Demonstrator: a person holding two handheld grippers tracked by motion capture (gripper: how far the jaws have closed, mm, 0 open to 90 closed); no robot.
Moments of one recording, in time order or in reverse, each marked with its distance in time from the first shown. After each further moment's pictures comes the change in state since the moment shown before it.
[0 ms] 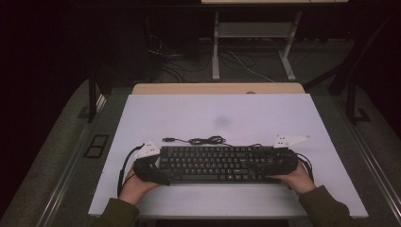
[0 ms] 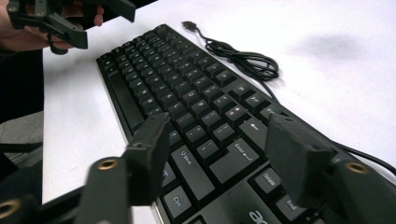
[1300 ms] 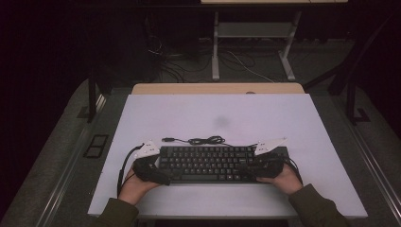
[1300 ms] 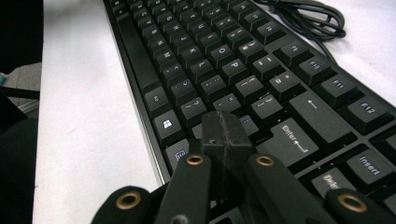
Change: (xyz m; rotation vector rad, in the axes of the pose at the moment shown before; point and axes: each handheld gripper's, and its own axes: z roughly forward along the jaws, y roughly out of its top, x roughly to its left) left arm 0.000 0.000 0.000 0.002 0.002 0.002; right arm 0.007 -0.005 0.037 0.184 0.070 -0.078
